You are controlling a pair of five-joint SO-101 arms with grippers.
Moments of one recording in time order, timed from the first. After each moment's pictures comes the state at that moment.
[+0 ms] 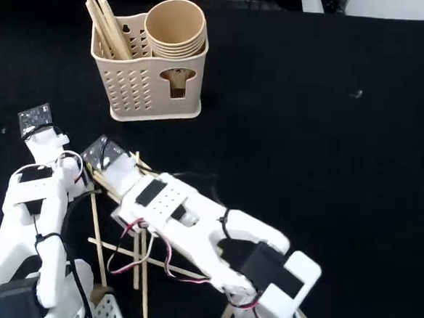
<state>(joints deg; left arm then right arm) -21.7 -28.0 63.8 36.3 6.0 -53.5 6.5 34.5 40.7 -1.3</state>
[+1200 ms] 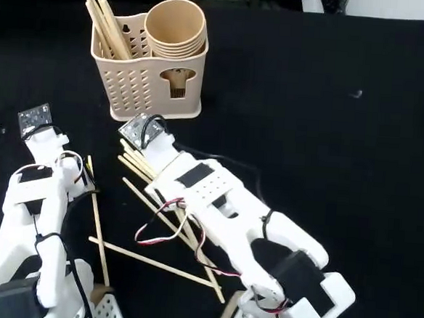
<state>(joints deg) -21.7 -28.0 63.8 36.3 6.0 -39.8 -5.1 42.9 36.6 10.7</state>
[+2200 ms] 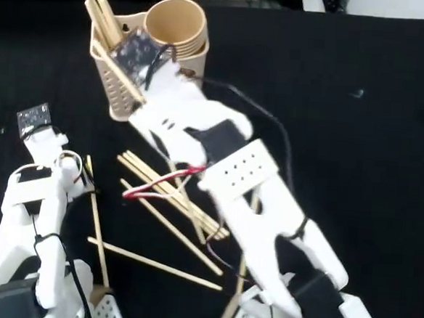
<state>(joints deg) -21.7 -28.0 63.8 36.3 6.0 -36.9 -13.8 4.9 55.3 15.2</state>
